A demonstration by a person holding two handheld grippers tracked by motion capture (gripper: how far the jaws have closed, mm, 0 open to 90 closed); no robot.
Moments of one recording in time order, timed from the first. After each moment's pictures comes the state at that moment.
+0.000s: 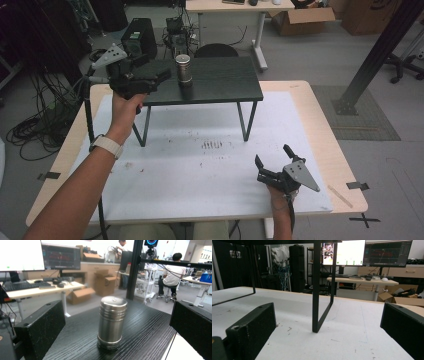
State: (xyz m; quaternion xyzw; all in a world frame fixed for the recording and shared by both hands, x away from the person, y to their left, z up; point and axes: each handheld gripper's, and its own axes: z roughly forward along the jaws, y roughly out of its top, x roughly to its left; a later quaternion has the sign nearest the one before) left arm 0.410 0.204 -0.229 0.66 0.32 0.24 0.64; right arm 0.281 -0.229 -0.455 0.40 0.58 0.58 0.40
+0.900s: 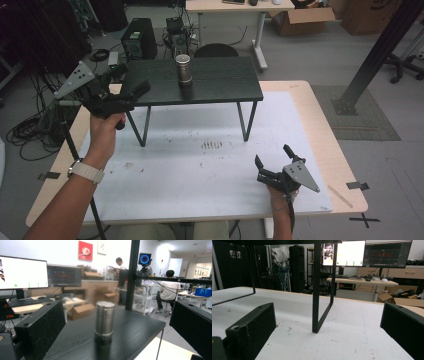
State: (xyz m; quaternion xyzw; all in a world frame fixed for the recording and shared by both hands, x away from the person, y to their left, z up) left arm 0.349 0.242 -0.238 0.61 0.29 0.27 0.69; right arm 0.281 -0.229 -0.455 0.39 0.58 0.58 0.41
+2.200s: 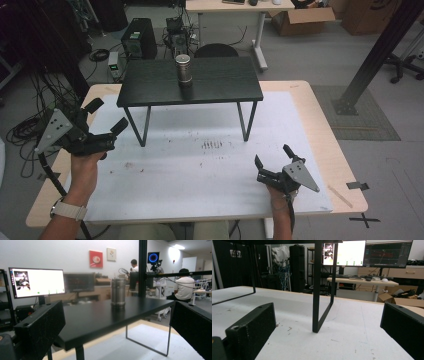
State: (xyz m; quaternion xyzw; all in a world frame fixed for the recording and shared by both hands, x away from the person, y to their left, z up) left arm 0.295 0.291 -0.311 0.59 0.28 0.34 0.68; right arm 0.281 -0.228 -0.455 0.39 0.59 0.58 0.41
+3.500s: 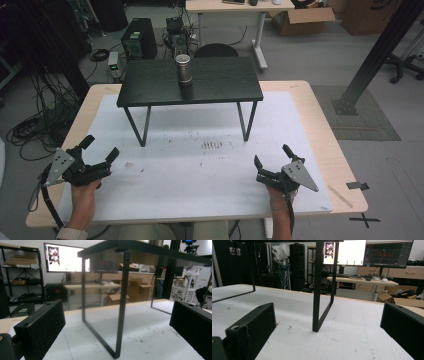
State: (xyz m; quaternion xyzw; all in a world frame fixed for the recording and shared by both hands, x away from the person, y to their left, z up) left arm 0.275 0.335 -0.422 0.58 0.38 0.37 0.63; right arm 0.281 -0.227 -0.455 0.39 0.59 0.58 0.41
